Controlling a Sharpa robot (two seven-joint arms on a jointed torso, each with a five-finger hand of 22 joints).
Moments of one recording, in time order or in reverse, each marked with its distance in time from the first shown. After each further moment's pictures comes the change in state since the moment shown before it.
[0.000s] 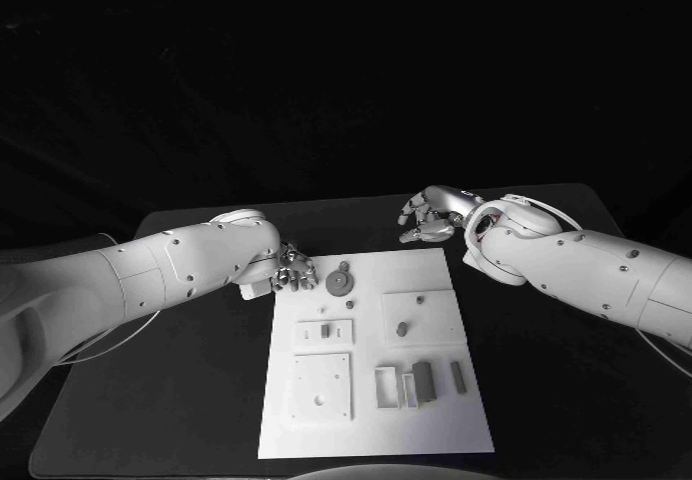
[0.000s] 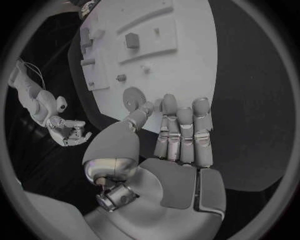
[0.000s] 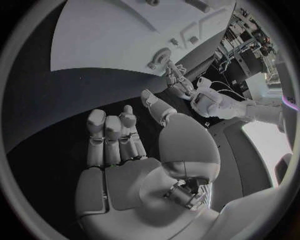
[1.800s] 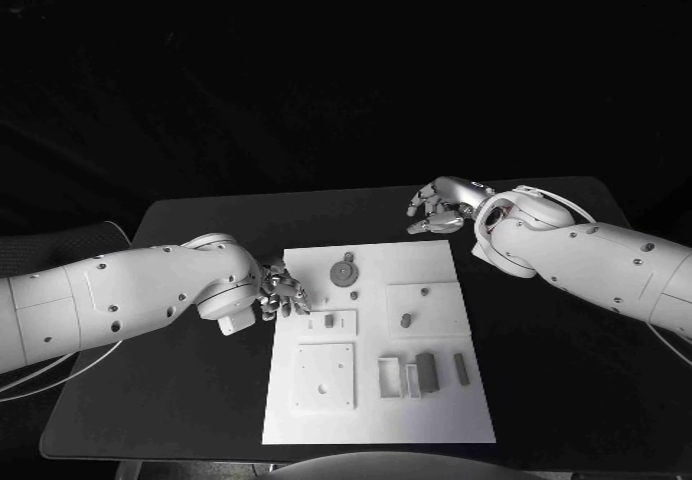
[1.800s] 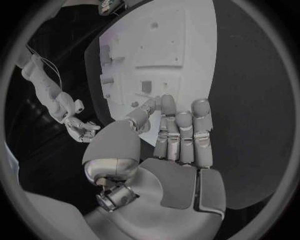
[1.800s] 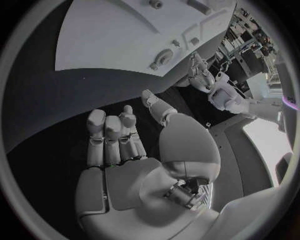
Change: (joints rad) left arm -0.024 -0.290 -0.001 0.440 0.090 -0.150 -0.063; left_hand 0.083 0.007 0.089 -0.029 -0.008 0.073 -0.045 0.042 -0.002 0.071 -0.042 0.051 0.006 0.034 -0.020 0.065 0.011 -0.003 0.051 -0.025 0.035 0.011; right arm 0.000 -0.009 0.000 -0.003 0.000 0.004 -0.001; right_hand -0.004 -0.004 -0.003 0.008 0.000 0.000 0.000 0.000 0.000 0.000 0.000 0.000 -0.002 -0.004 0.004 0.000 0.000 0.000 0.000 0.001 0.000 0.000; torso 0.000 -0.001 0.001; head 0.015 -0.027
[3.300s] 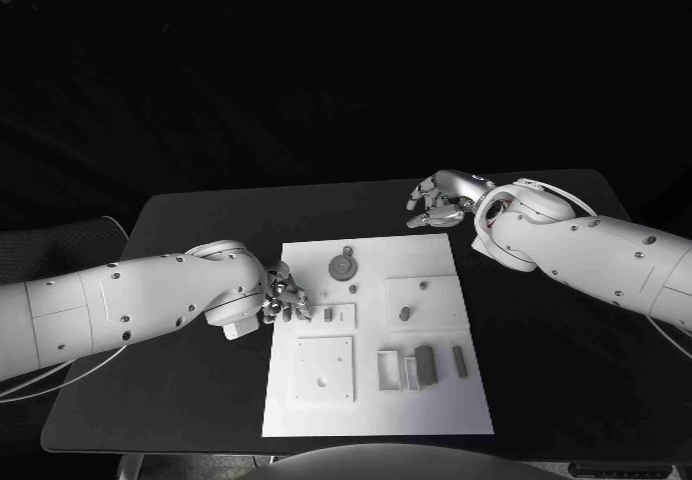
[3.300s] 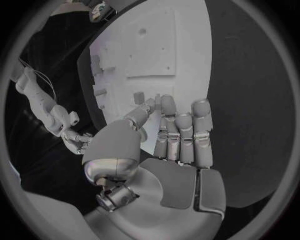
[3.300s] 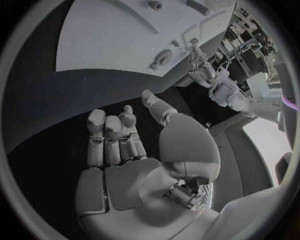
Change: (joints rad) left arm -0.040 0.025 0.001 0.003 -0.091 0.000 -0.031; left_hand 0.000 0.000 -0.007 0.001 -0.001 0.012 -0.003 0.000 0.000 0.006 -0.006 0.019 0.011 0.004 -0.003 0.022 0.010 0.000 0.009 -0.001 0.012 0.000; right arm 0.000 -0.004 0.000 0.006 0.000 0.001 0.000; right_hand 0.000 0.000 0.000 0.005 0.000 0.001 -0.001 0.000 0.000 0.000 0.000 0.000 -0.002 0.002 -0.002 0.000 -0.001 0.000 -0.002 0.002 0.000 0.000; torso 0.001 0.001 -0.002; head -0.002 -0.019
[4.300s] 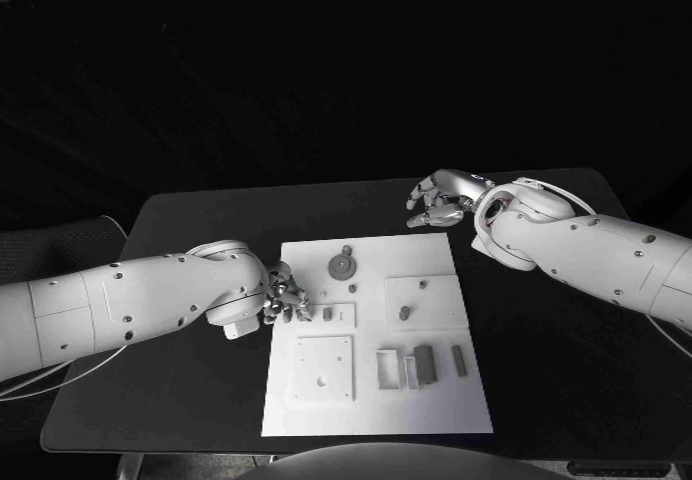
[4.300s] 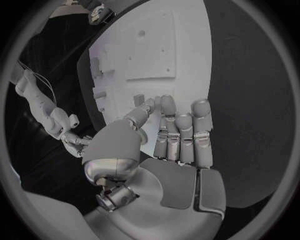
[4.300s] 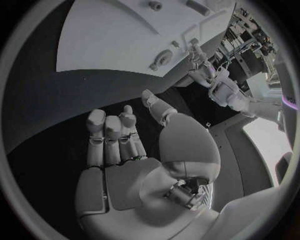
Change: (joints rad) left arm -0.001 0.009 -0.001 -0.005 -0.010 0.021 -0.003; left_hand 0.000 0.000 -0.006 0.000 -0.004 0.004 -0.001 0.000 0.000 0.000 0.000 0.004 0.004 0.004 -0.003 0.005 0.003 0.000 0.005 0.002 0.004 0.001; right arm 0.000 -0.001 0.000 0.001 0.000 0.003 0.000; right_hand 0.000 0.000 0.000 0.000 0.000 -0.002 0.002 0.000 0.000 -0.003 0.003 0.000 -0.001 -0.002 0.002 0.000 0.000 0.000 0.001 0.000 -0.004 0.000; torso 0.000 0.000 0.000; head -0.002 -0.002
